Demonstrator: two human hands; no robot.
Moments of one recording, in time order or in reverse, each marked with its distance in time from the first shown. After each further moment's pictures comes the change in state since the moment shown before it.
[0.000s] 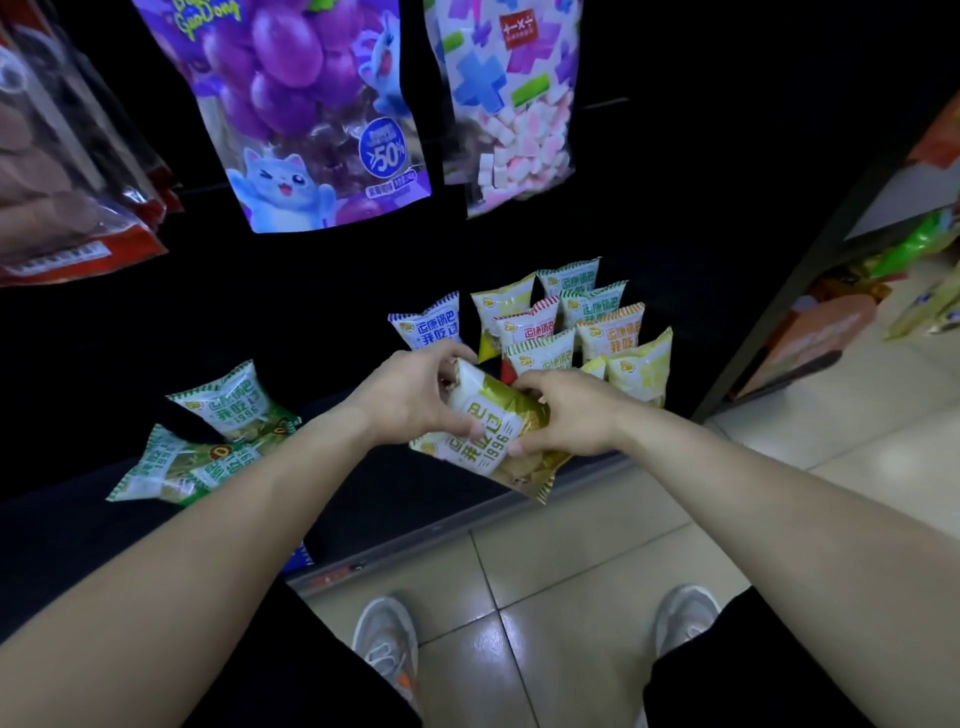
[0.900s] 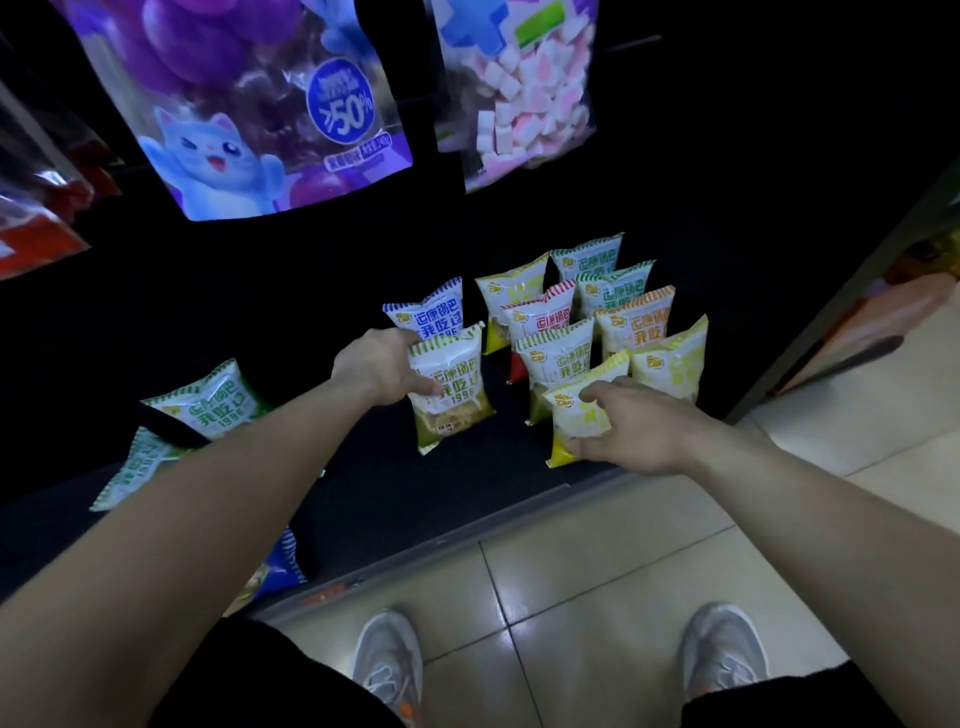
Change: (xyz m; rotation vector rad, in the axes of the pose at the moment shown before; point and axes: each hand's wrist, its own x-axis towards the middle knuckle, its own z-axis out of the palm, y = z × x) left_hand 0.110 -0.094 0.016 0.381 0.062 -0.339; right_hand 0.022 0.068 0.013 -0.049 -0.093 0.255
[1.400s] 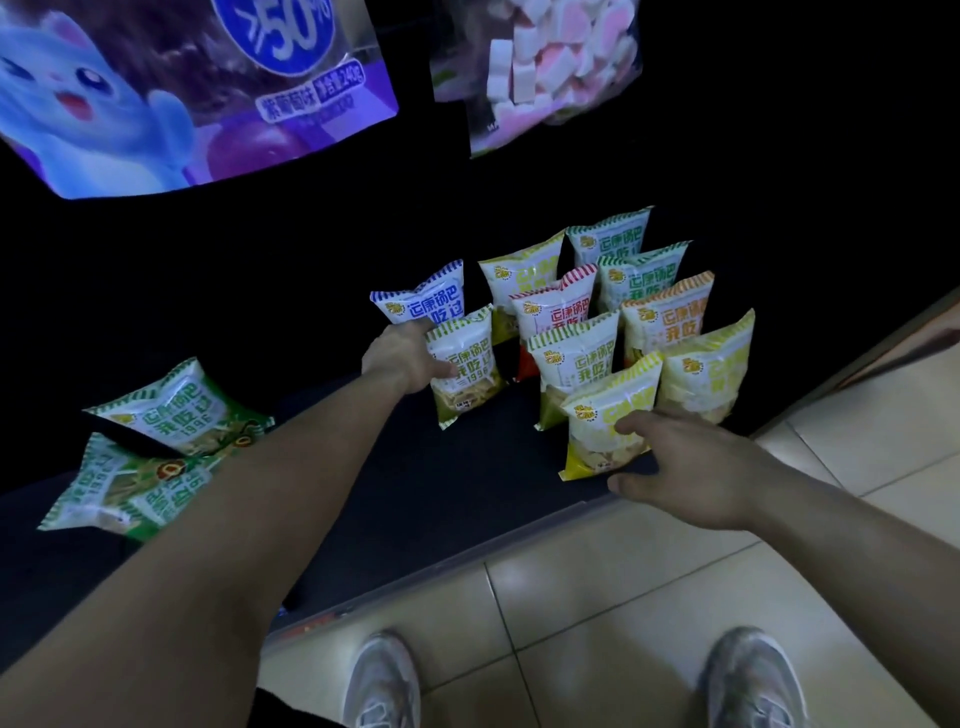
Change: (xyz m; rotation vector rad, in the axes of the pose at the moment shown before) left_hand 0.097 0.001 0.066 -0.168 -0.035 -0.091; right_hand 0.027 0.018 0.016 0.005 -0.049 0.038
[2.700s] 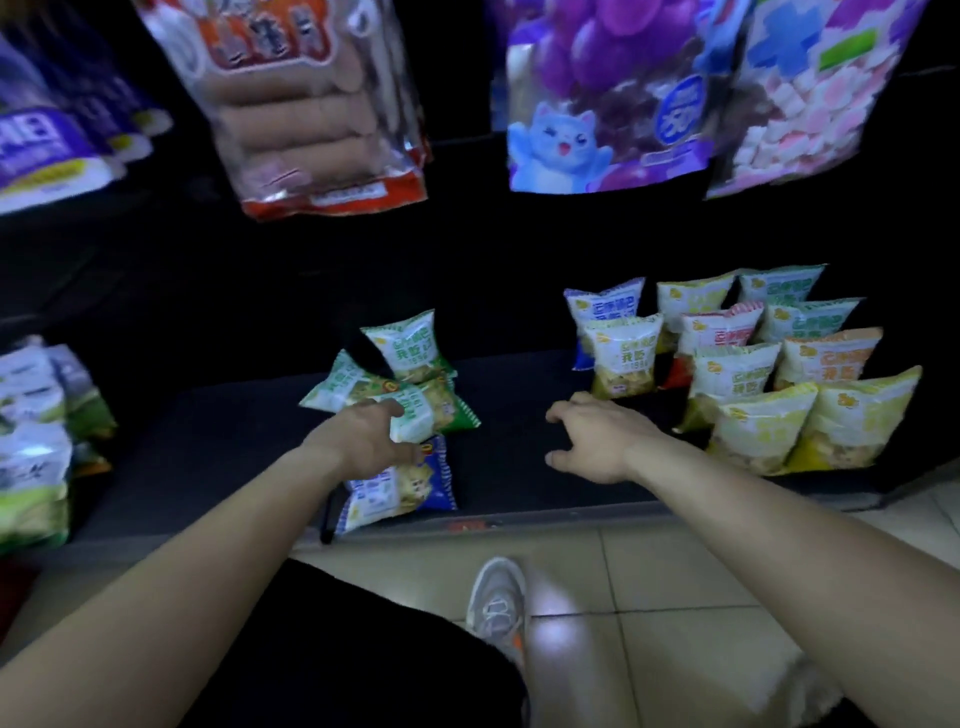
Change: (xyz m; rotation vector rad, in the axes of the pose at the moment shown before) left_hand -0.290 -0.203 -0.125 0.141 -0.188 -0.207; right_hand -0.025 -0.226 0.052 -0.236 -0.057 -0.389
